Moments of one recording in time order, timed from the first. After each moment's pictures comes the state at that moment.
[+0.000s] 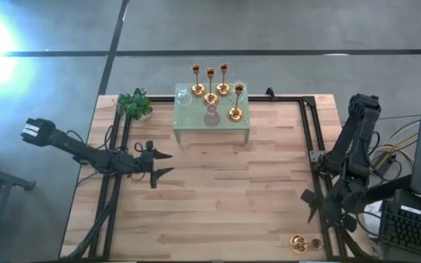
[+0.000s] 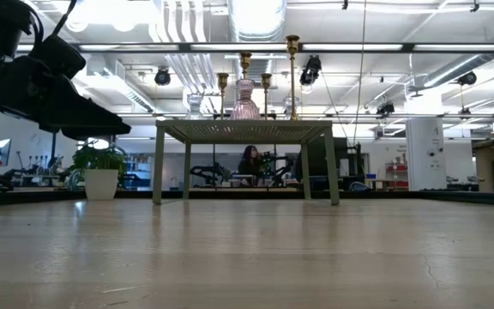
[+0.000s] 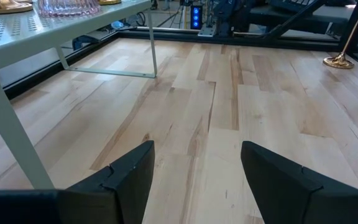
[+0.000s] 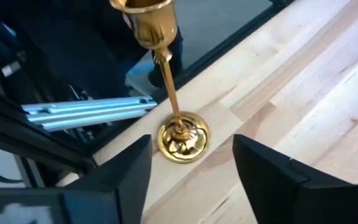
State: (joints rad) left arm -0.29 0.75 0.01 0.52 -0.47 -0.15; right arm 1.22 0.79 0.54 -0.45 0.13 0.36
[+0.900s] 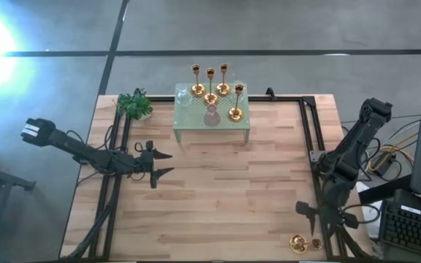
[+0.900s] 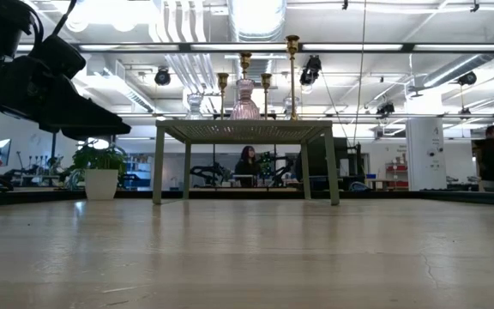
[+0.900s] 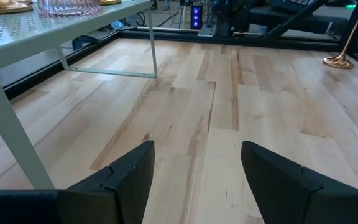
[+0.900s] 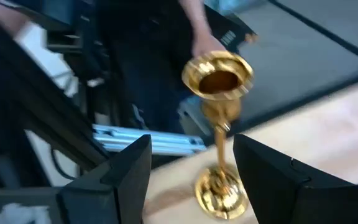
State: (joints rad) left arm -0.29 0.75 0.01 0.52 -0.47 -0.15; right arm 0.97 0.85 0.51 -0.20 -0.37 0.07
